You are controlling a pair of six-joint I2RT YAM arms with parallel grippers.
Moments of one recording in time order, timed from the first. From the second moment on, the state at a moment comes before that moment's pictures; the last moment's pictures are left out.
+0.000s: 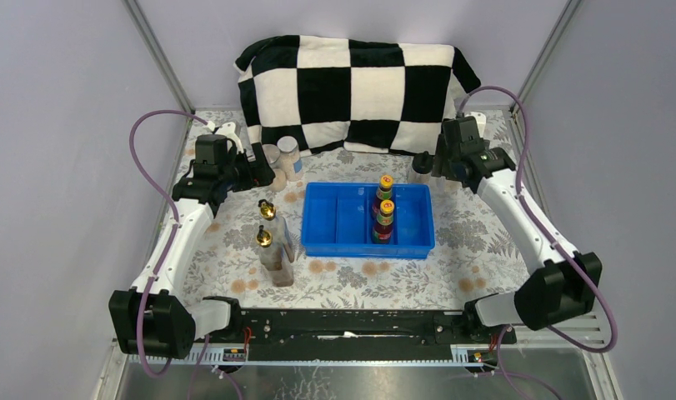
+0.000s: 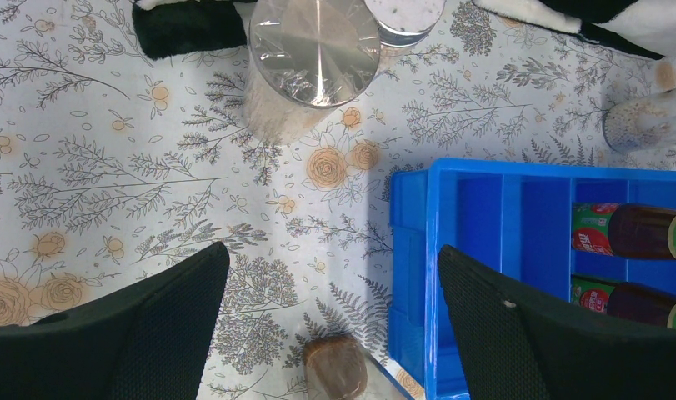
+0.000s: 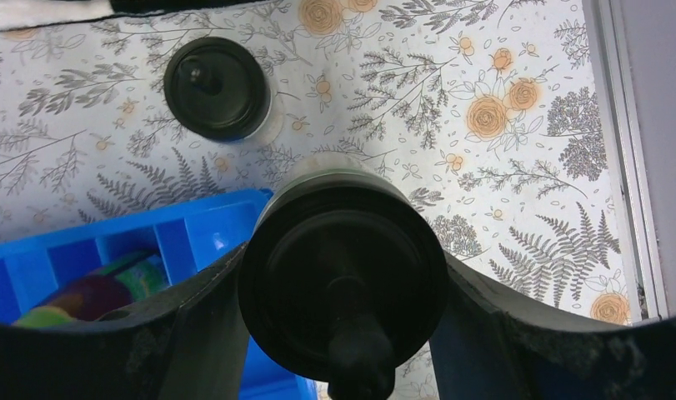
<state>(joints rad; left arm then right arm) -0.07 1.19 1.04 -0.51 0.17 -0.28 0.28 1.41 1.30 -0.77 0.40 0.34</state>
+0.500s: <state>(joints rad) -0.07 1.19 1.04 -0.51 0.17 -0.28 0.52 1.26 1.21 -0.83 0.44 0.41</state>
